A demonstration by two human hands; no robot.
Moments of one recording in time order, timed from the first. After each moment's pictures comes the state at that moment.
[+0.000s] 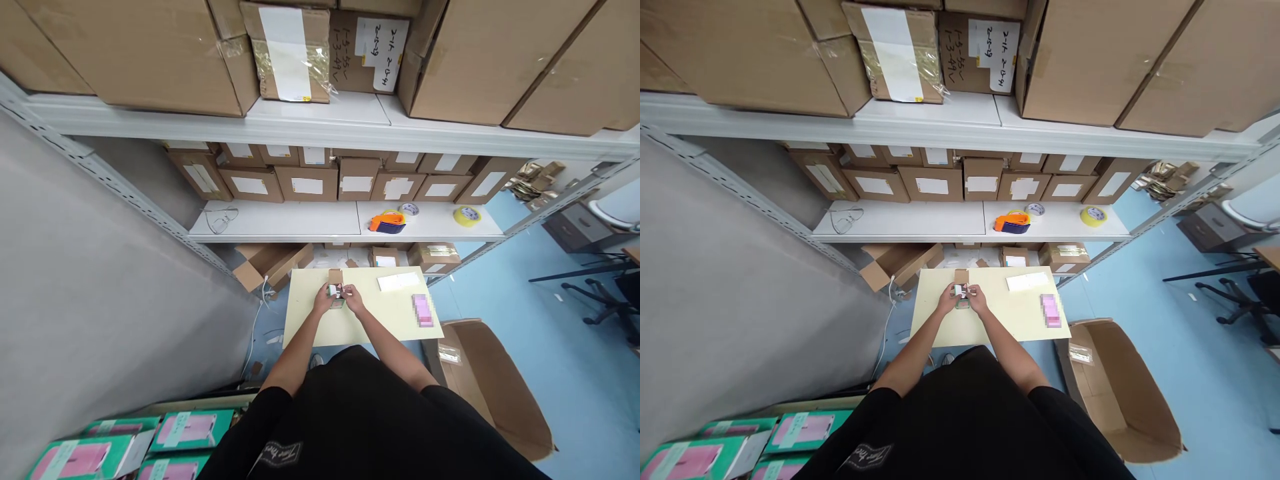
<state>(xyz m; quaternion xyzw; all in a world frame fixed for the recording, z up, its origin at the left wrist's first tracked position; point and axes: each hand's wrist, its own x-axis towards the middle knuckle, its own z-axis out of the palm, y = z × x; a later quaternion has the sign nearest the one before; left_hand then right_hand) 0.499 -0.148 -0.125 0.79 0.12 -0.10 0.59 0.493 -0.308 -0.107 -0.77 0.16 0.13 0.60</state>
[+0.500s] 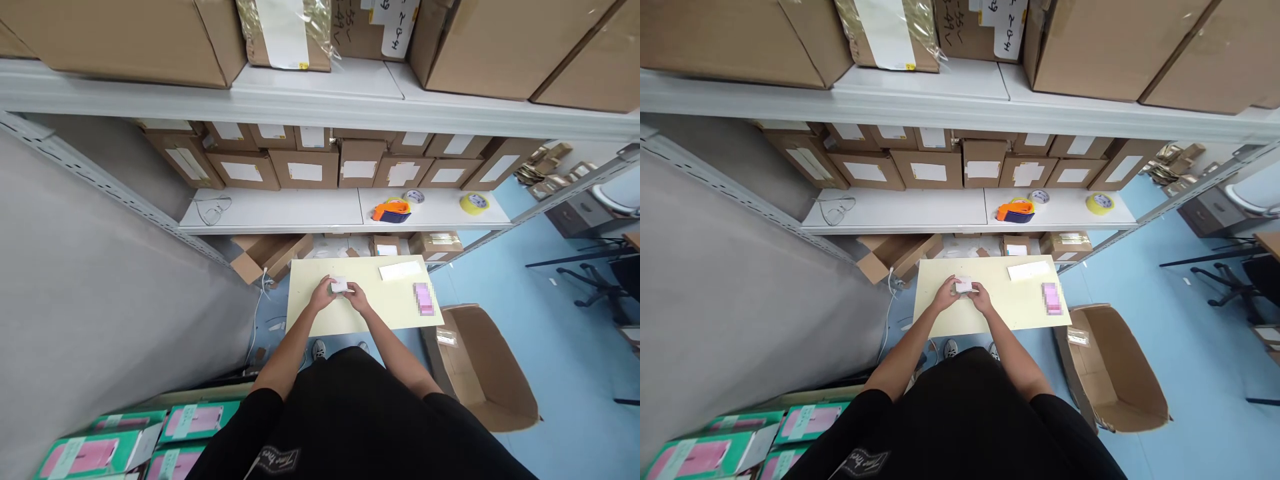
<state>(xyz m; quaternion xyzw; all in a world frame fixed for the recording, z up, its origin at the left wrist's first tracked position) 0.488 -0.124 -0.123 0.85 -0.06 -0.13 0.51 0.468 -0.316 -0.119 -0.73 0.12 0.12 0.66</state>
